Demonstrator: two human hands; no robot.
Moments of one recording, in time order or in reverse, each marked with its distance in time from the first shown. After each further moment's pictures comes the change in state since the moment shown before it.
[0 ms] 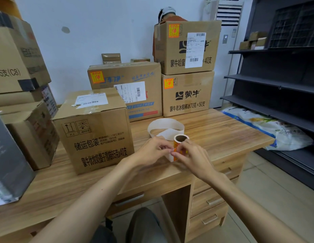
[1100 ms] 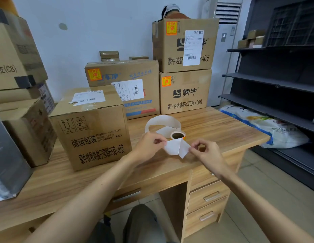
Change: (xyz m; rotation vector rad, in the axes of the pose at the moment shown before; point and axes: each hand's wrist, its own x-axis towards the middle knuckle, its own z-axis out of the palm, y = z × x) left_hand 0.004 -0.003 0.010 -0.084 0.204 -0.203; right_hand -0.017 0.019 -0.034 0.464 0.085 0.312
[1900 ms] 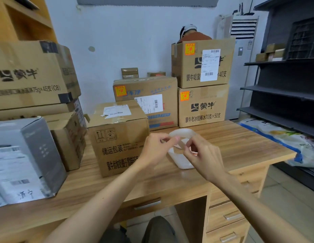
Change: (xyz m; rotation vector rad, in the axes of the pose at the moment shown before) left_hand -0.038 0.052 -0.051 -0.149 0.286 -0.045; right_hand 0.000 -0.076 0.044 -0.473 0.200 -0.547
